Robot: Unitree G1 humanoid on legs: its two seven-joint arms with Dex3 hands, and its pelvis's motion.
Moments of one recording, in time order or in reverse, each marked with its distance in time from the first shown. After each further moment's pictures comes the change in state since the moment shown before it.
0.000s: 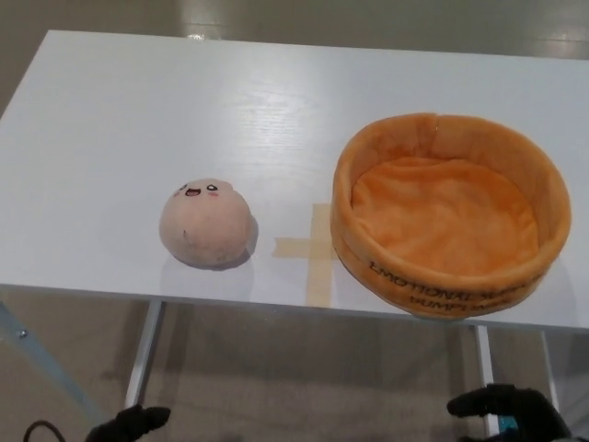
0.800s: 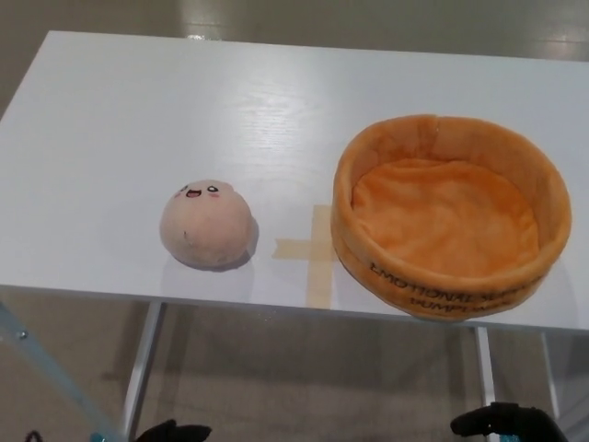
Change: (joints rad) left_arm 0.273 0.214 -0.142 -0.532 -0.020 -0.231 -0.298; right_arm 0.032 0.000 0.000 0.001 -0.010 -0.026 -0.015
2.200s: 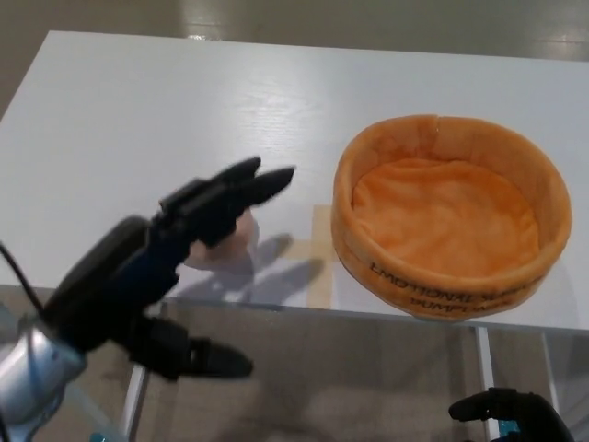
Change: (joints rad) left_arm -0.215 0.046 0.155 -0.788 -0.067 0.094 -0.075; right_arm -0.030 -0.003 -0.001 0.004 -0.004 0.000 0.001
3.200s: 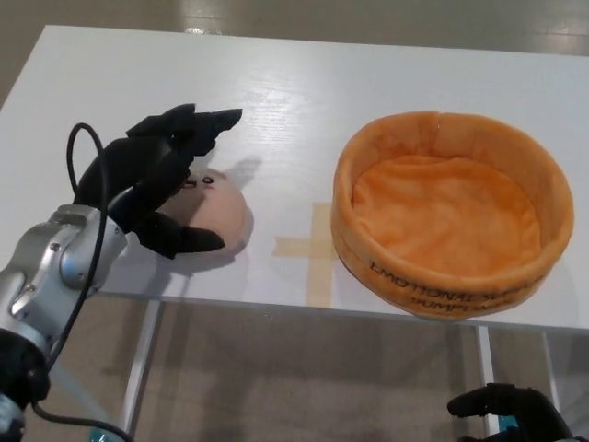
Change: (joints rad) left_arm -0.510 -0.015 -0.205 0.799 0.430 0.120 0.351; right_arm -0.012 0.000 0.000 0.003 -0.007 0.001 0.002
